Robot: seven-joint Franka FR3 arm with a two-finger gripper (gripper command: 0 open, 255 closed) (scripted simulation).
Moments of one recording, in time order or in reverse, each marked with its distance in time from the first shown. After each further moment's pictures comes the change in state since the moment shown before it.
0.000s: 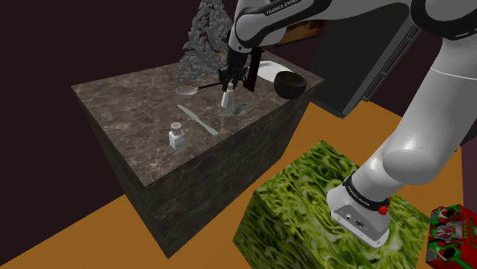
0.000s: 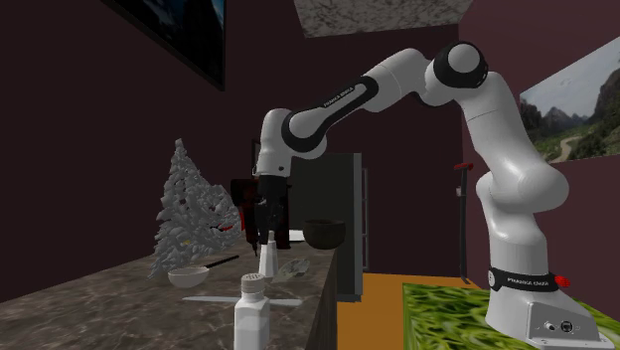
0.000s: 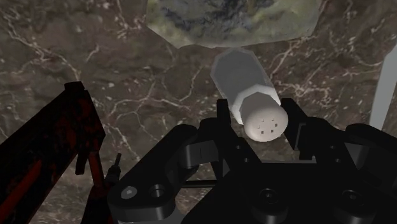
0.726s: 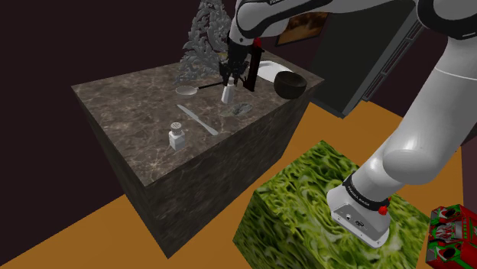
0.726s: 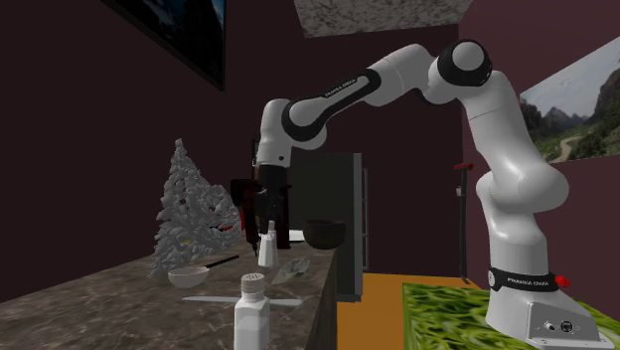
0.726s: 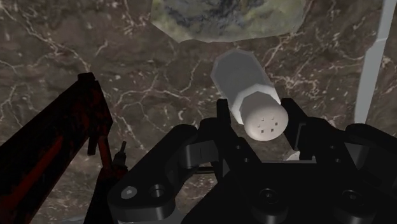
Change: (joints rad) arm -0.001 -0.030 0.001 0.030 0.001 -0.061 0.003
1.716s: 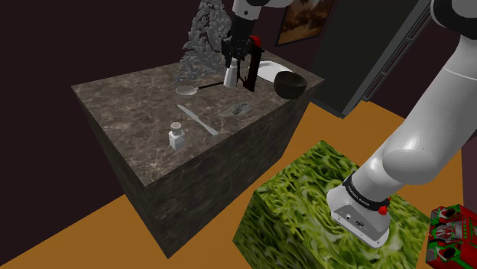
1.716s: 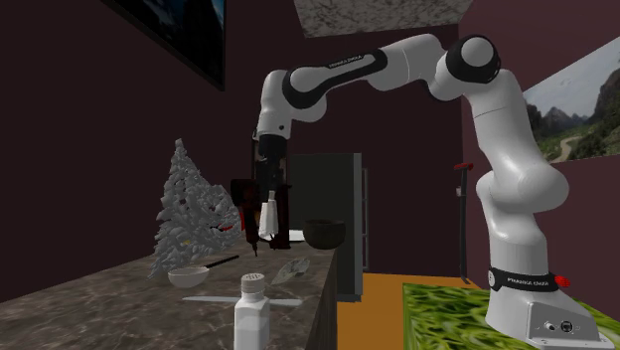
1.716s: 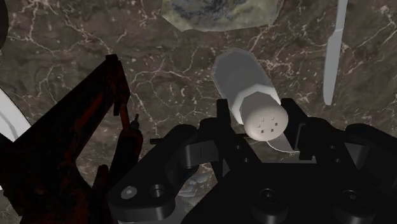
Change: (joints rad) arm -0.003 -0.064 0.000 0.121 0.002 -0.185 0.009
